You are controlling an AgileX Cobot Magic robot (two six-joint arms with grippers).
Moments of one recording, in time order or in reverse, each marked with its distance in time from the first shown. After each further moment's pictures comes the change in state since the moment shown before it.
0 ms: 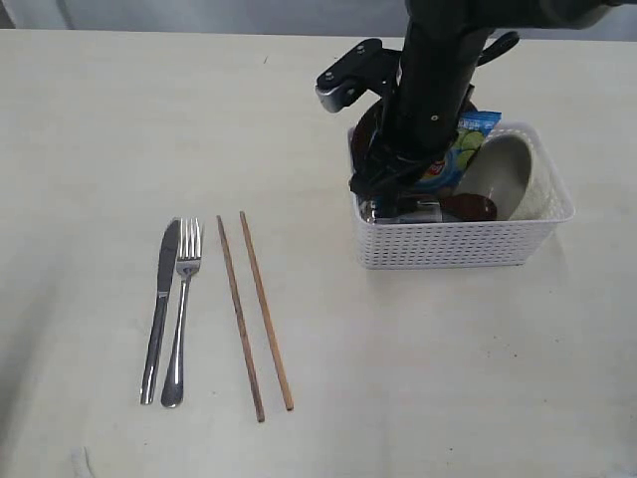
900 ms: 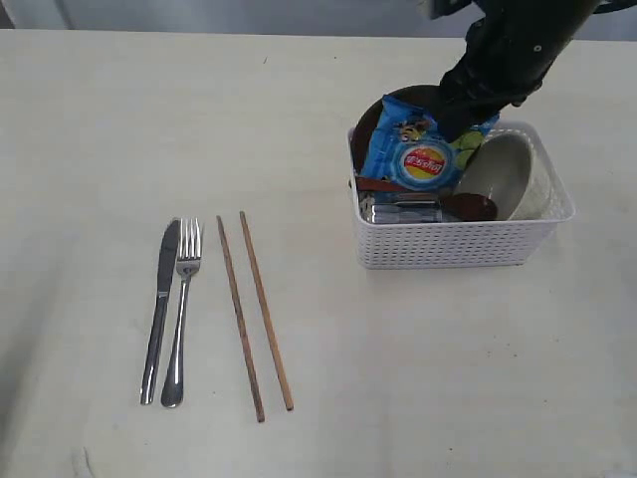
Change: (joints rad) left arm 0.000 0.000 0.000 0.000 0.000 0.000; right arm -0.251 -0.133 0.002 0.164 -0.007 -0.135
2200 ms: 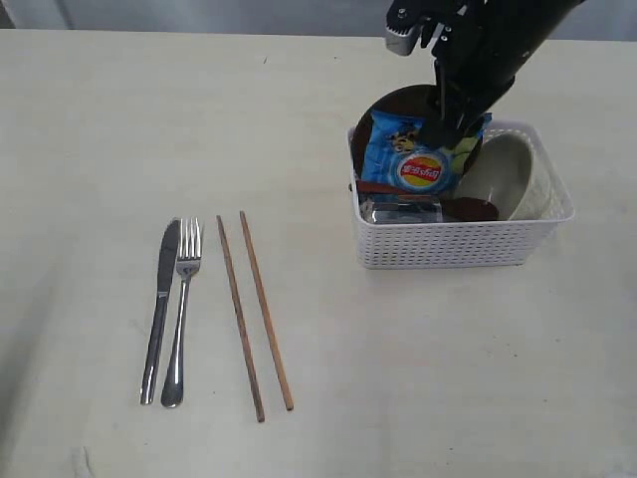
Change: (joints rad) left arm 0.000 0.000 0.000 0.000 0.000 0.000; right arm 0.038 0.013 0.000 0.034 -0.061 -0.491
